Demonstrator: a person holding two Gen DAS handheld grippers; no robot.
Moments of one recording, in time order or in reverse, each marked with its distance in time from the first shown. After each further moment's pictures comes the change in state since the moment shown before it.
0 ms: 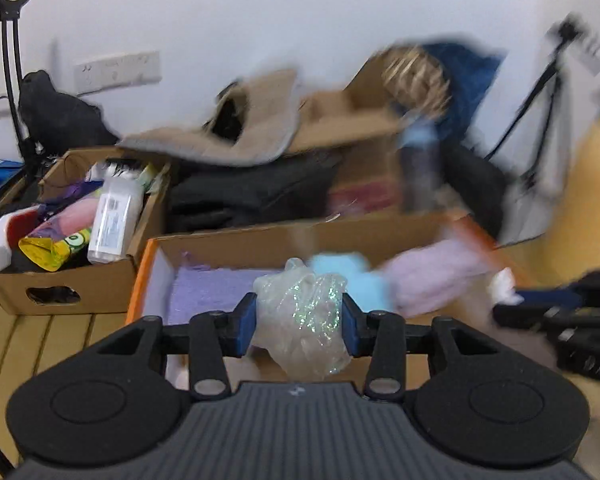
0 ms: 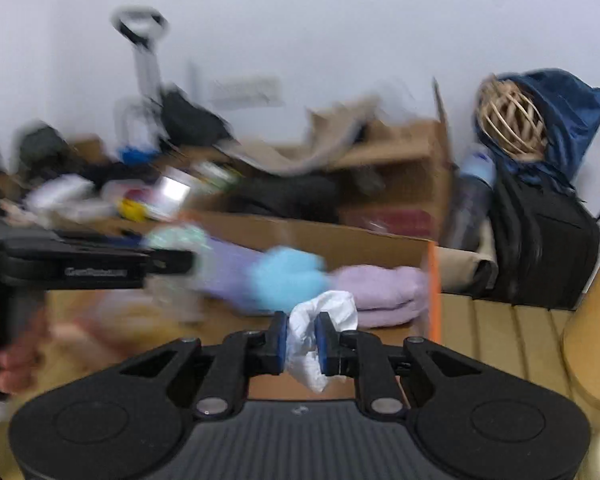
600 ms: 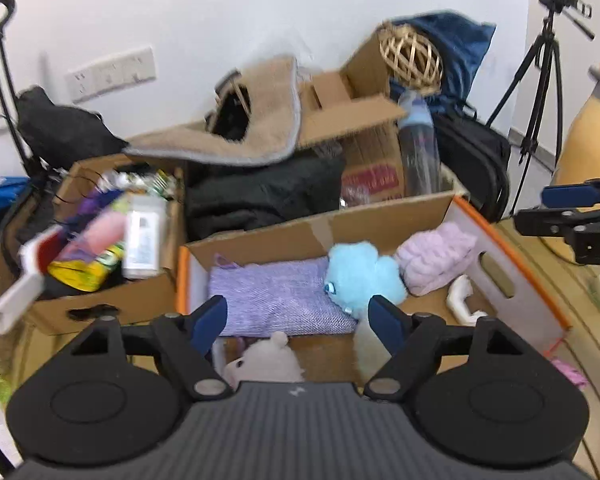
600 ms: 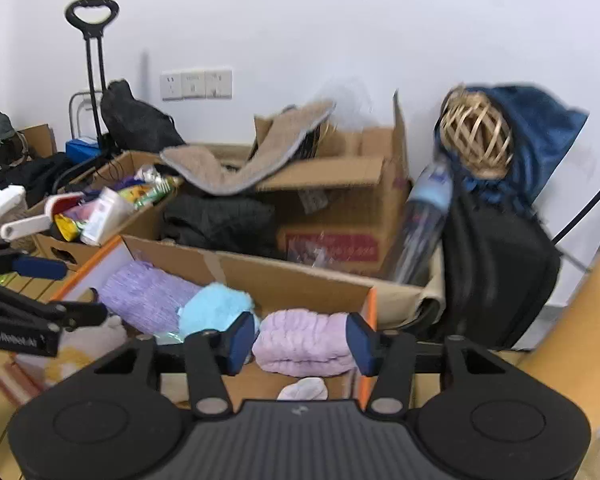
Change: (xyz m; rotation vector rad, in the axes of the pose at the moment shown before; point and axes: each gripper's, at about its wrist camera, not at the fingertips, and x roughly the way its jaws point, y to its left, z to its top) left arm -0.058 0.012 0.022 0.082 0.033 -0.003; right arm -0.014 -0.020 0.053 -0.011 -0.001 -0.115
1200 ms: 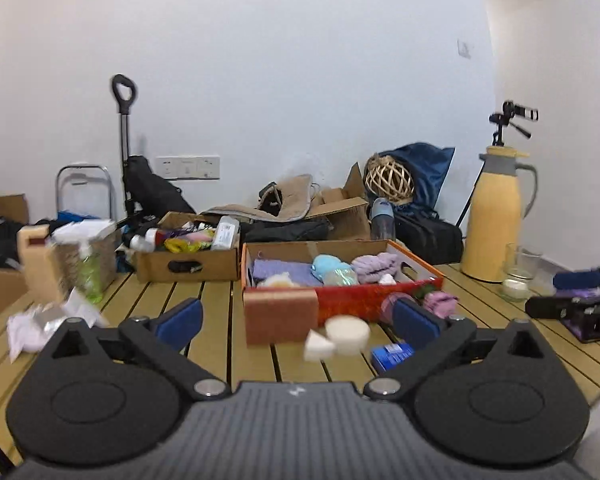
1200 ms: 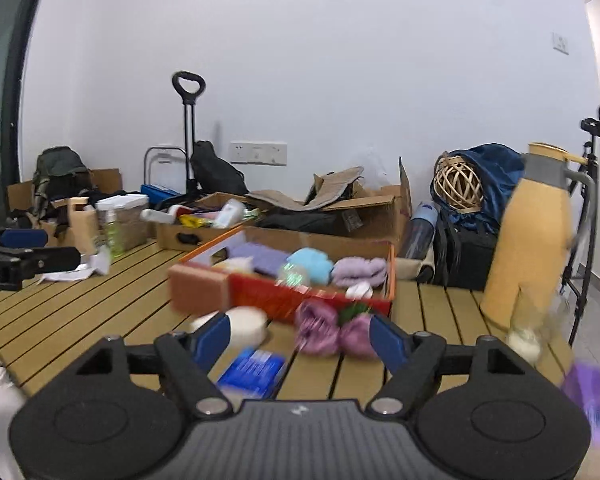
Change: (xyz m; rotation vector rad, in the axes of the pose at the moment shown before) left arm -0.274 -0.050 -0.256 -0.109 -0.441 0.058; right arm -0.255 0.085 -0.225 -0.007 -0.281 0.056
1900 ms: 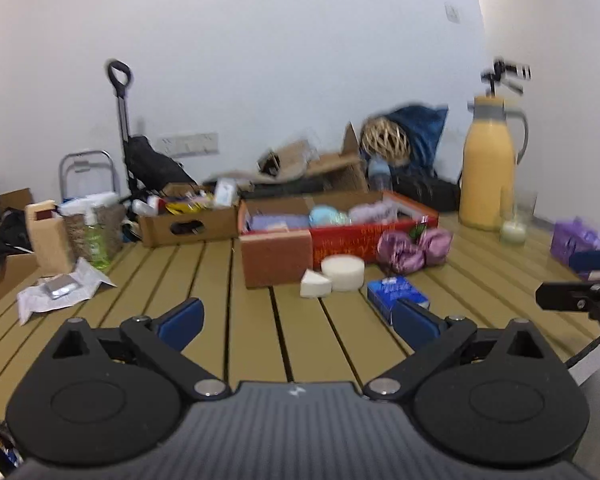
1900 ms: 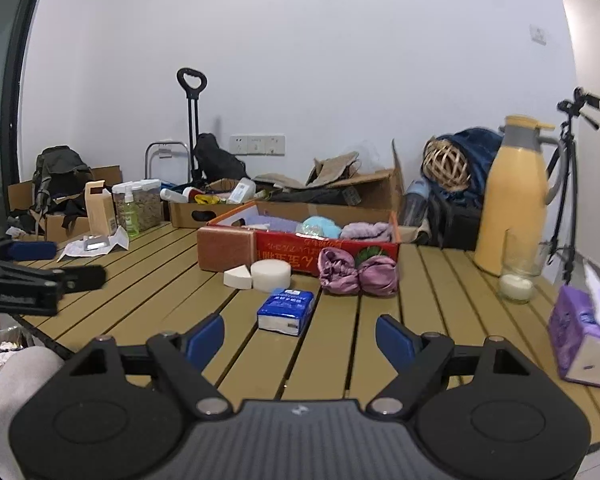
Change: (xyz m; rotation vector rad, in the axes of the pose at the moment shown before) left arm 0.008 -0.015 -0.044 0.094 0.100 0.020; right arm -0.047 0.040 -0.062 0.031 0.017 -0.019
